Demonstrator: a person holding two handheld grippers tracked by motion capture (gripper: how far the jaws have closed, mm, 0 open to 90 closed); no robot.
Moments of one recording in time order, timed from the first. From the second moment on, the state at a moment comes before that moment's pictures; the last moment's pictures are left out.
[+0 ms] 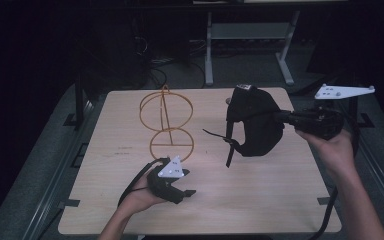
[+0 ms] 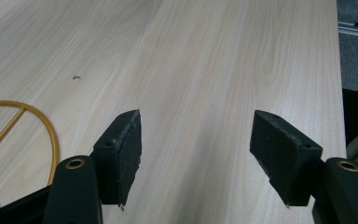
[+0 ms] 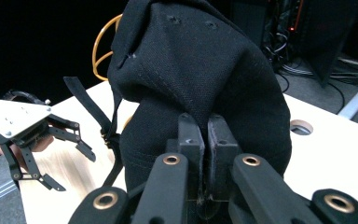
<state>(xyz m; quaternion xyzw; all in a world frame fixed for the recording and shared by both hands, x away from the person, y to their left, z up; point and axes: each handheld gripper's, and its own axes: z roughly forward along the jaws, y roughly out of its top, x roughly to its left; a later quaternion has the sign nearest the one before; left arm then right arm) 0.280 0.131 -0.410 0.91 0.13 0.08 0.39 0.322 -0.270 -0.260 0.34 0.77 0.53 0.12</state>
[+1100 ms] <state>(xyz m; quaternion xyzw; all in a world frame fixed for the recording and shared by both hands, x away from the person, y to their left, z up) 0.283 0.139 -0.410 0.91 0.13 0.08 0.39 0.377 -0.183 -0.190 0.27 0.80 0.53 0.09</state>
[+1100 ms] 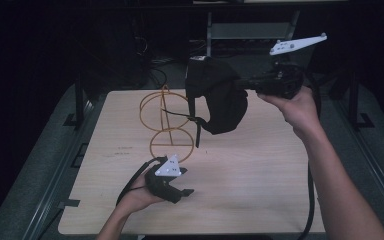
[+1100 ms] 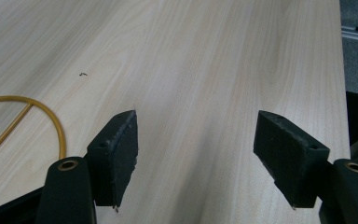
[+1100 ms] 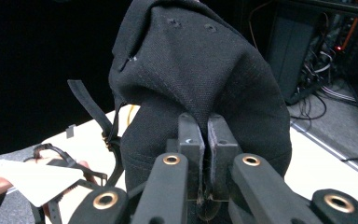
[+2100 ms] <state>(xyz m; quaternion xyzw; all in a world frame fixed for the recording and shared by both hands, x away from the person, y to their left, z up) 0.284 0.145 -0.407 0.90 0.14 0.08 0.40 0.422 -0.071 -0.175 0.21 0.84 0.50 0.06</state>
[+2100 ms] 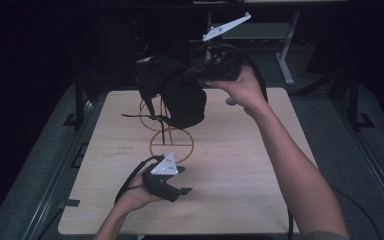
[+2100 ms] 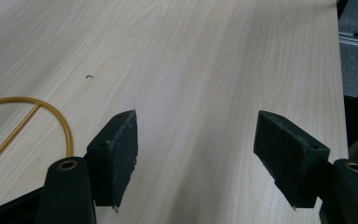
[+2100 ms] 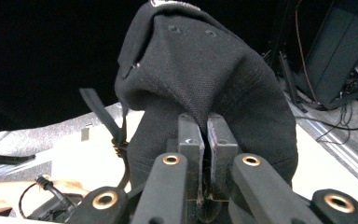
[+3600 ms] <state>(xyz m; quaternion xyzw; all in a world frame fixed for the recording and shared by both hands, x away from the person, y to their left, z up) 0.282 0.144 -0.410 0.90 0.14 0.09 0.40 0.465 0.022 -0.223 0.23 0.87 0.44 0.02</state>
